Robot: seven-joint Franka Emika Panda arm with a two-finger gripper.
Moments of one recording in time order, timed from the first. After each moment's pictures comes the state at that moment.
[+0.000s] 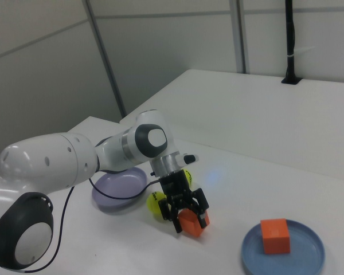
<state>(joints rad) 0.18 0.64 0.14 -1.44 -0.55 1.65 0.06</state>
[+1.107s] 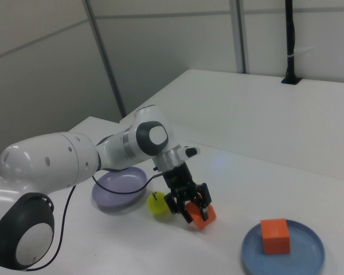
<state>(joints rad) 0.17 0.64 0.14 -1.41 -0.56 1.74 0.06</state>
